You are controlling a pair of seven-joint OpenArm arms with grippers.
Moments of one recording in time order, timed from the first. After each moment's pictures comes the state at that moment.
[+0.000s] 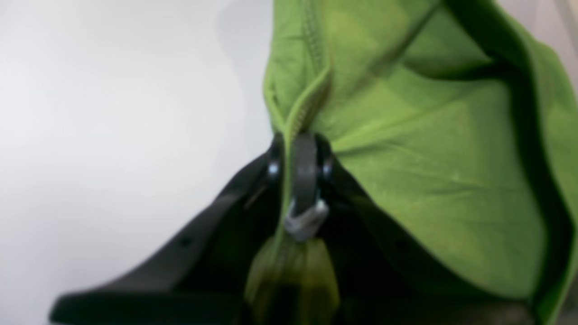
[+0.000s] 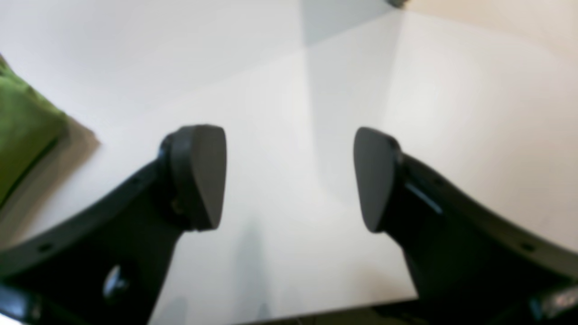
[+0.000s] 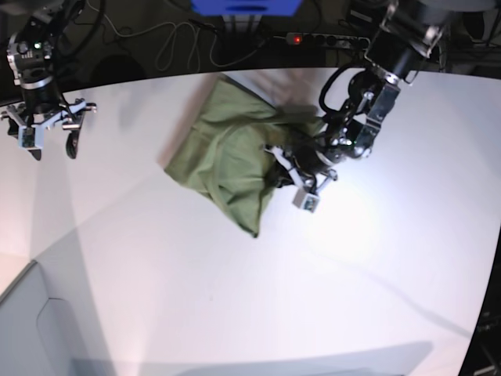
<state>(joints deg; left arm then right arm) -6.1 -21.9 33.3 78.3 -41.4 -6.4 29.0 -26.3 1.6 40.9 115.1 10.4 33.7 -29.3</state>
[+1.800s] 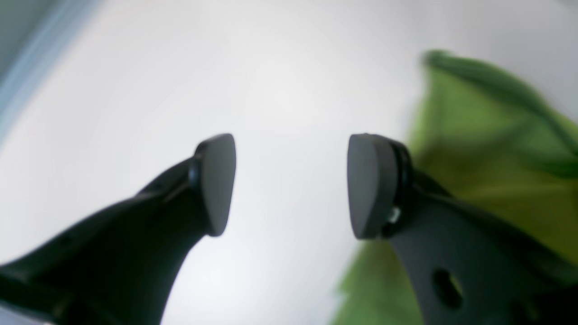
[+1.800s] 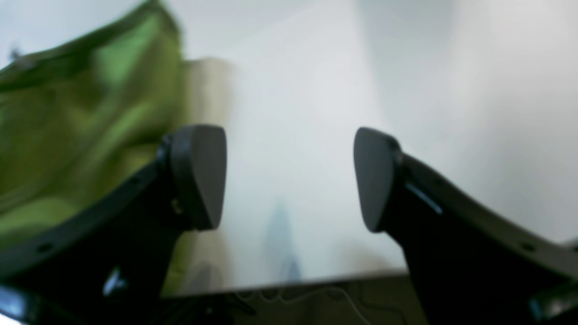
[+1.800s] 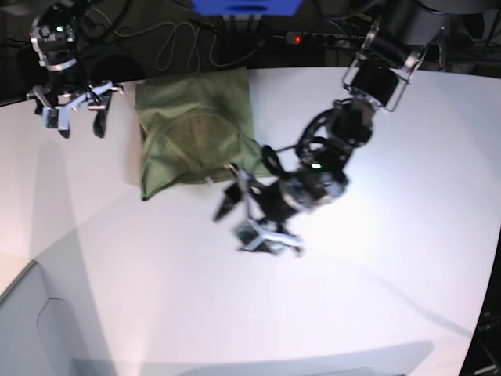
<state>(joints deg) -13.4 -15.1 28.0 95.8 -10.4 -21.2 33.5 -30.2 -6.3 36.9 115.4 10.1 35.1 -29.3</state>
